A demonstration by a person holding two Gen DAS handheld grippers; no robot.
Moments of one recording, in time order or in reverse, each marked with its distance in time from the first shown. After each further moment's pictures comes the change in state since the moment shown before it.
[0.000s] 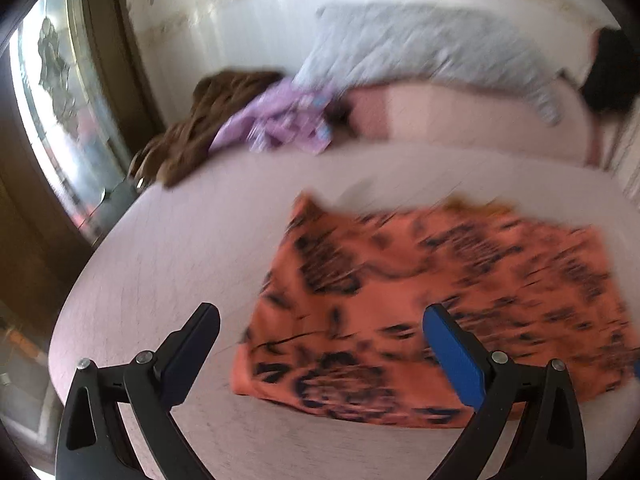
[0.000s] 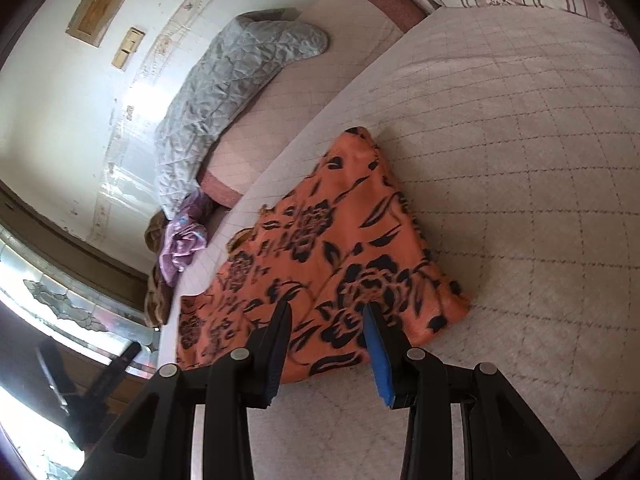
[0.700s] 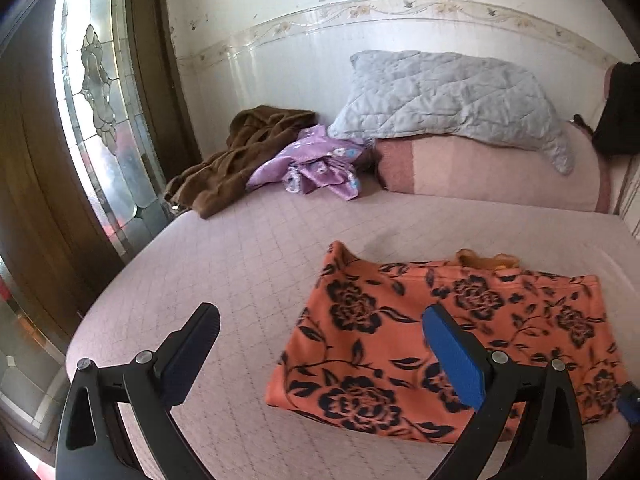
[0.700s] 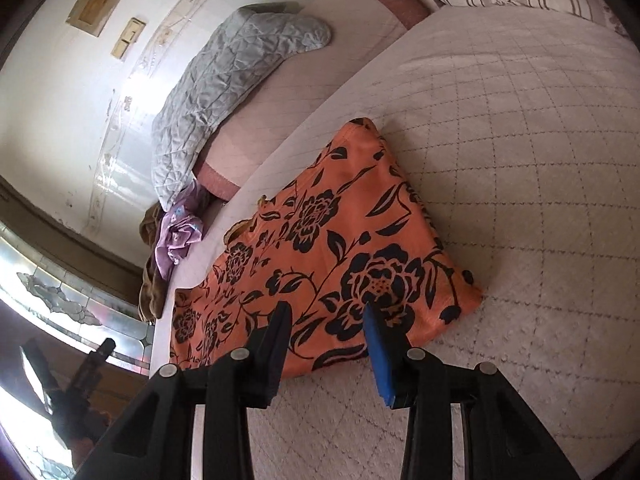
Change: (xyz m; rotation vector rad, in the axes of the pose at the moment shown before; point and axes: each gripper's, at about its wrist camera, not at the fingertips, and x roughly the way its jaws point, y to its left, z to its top) left arm -0.072 0.008 0.012 -0.091 -0.178 0.031; right arm 0.003 0.012 -0.007 -0.024 0.010 -0.009
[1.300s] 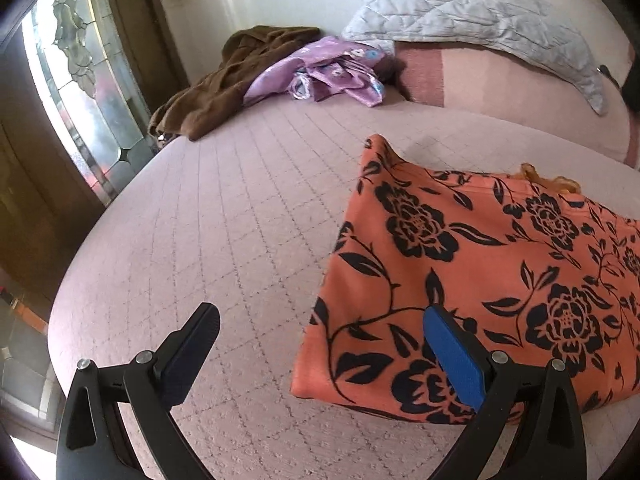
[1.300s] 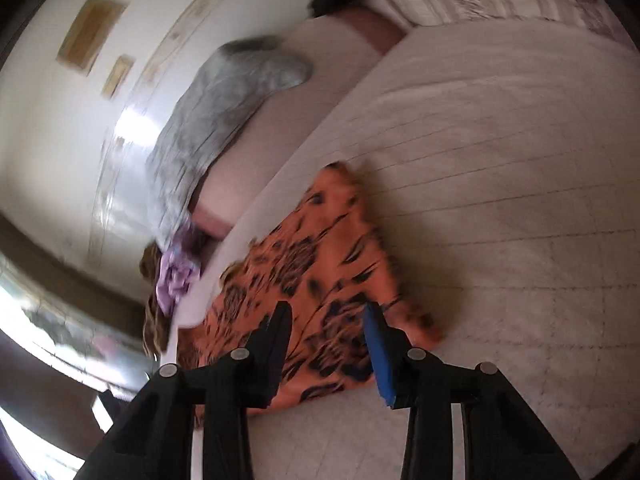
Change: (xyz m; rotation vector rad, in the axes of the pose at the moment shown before) left arm 0.100 0.038 -0.048 0.027 0.238 0.025; right arm -0.022 -0.023 0.024 0.091 -0.105 -0.011
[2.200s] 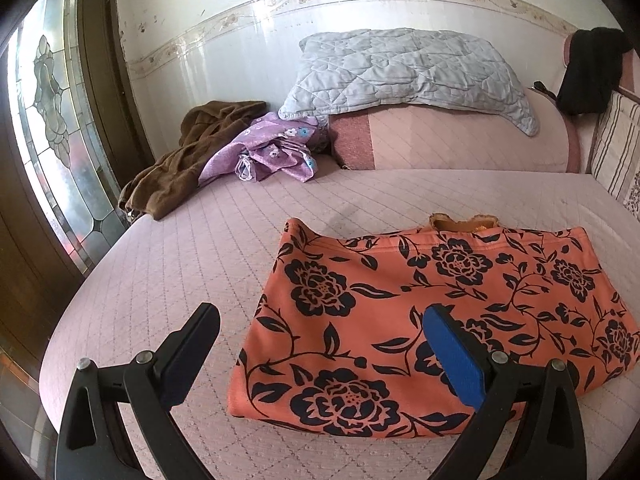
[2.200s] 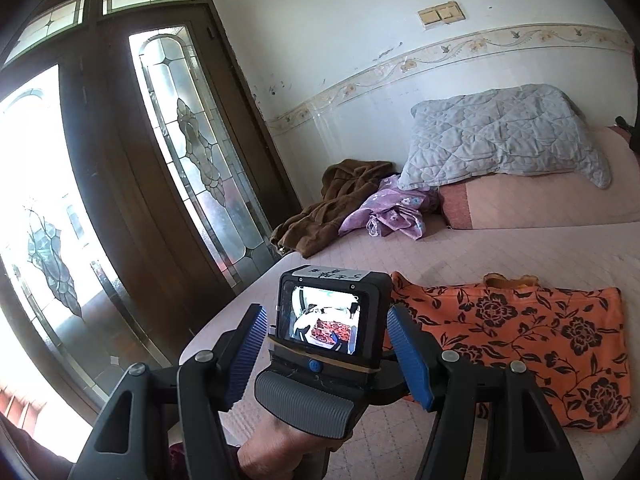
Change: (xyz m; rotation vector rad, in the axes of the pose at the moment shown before) left arm -0.066 -0.045 0.005 0.104 -0.230 -0.129; right arm -0.055 0.291 -0.152 -0.816 0.053 0.429
